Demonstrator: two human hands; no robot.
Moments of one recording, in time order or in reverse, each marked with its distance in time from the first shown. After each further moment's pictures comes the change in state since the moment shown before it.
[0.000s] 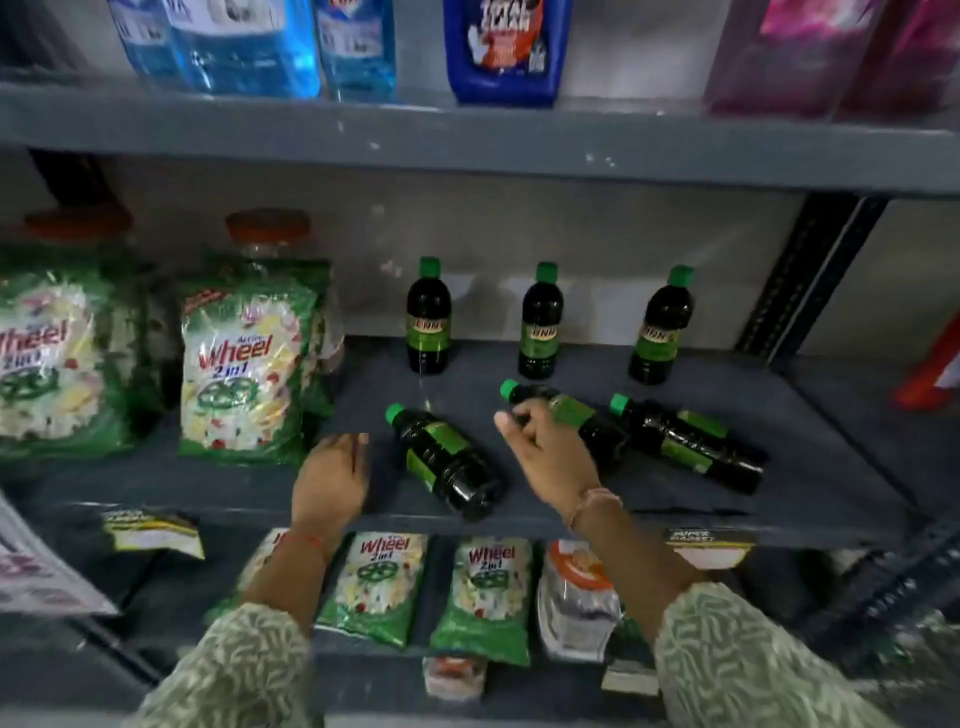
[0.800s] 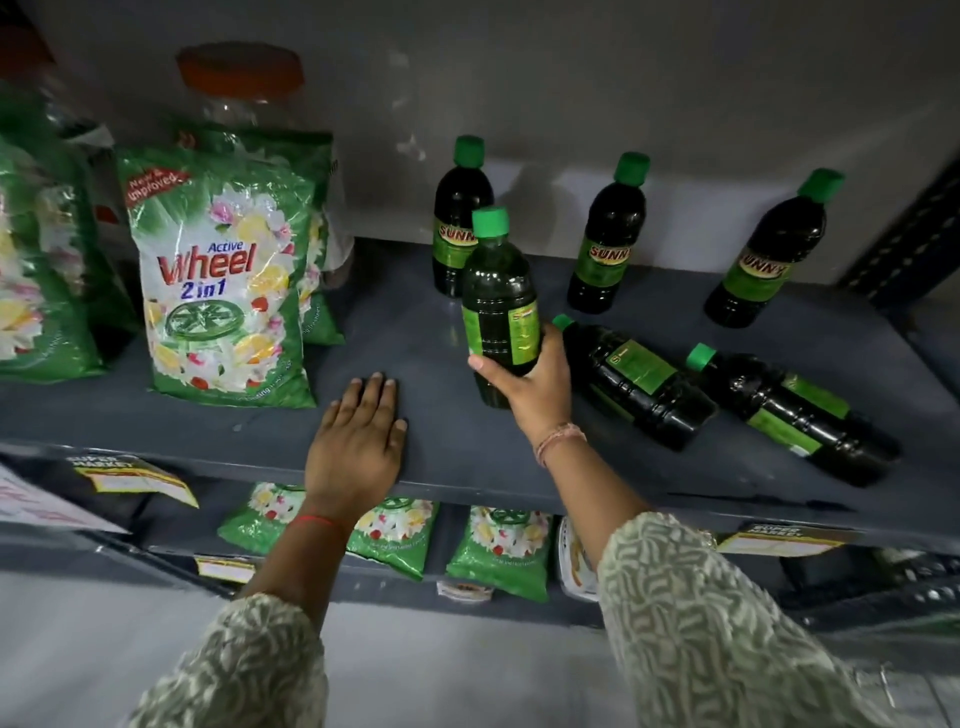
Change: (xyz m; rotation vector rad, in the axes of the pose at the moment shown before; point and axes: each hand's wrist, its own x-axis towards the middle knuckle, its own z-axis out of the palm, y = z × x) left_hand 0.012 -0.037 0.047 0.303 -0.155 0.117; right_hand 0.075 0.023 0.091 0.381 0.136 0.134
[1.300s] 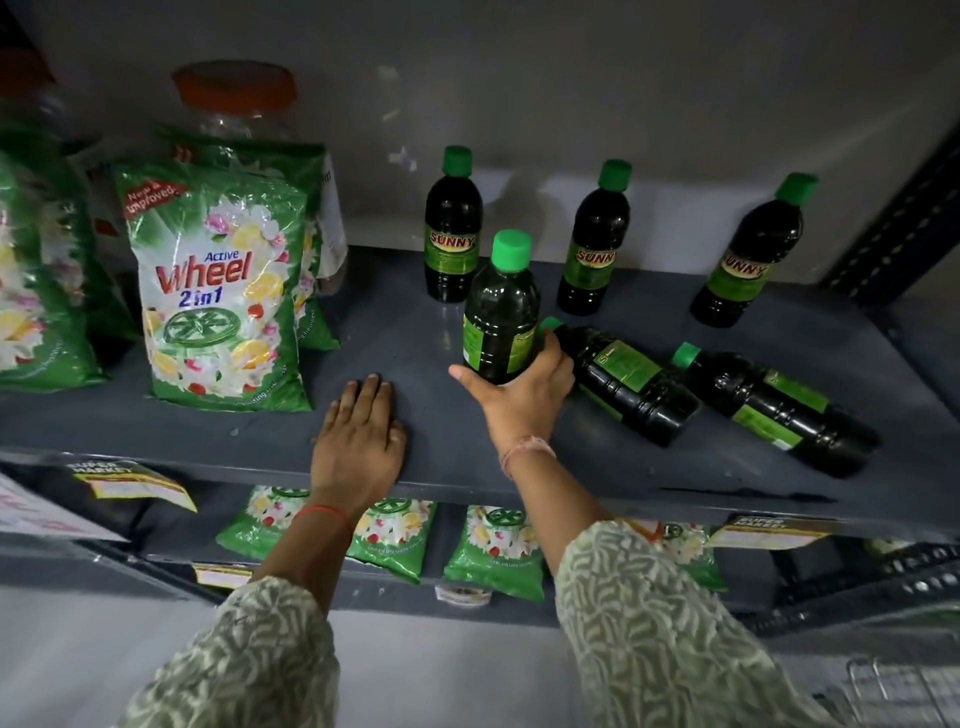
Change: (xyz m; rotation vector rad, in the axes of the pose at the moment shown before) left_hand 0.004 0.011 -0.004 -0.024 -0.047 -0.065; right_hand -0.020 -0.001 0.016 -0.179 0.225 0.057
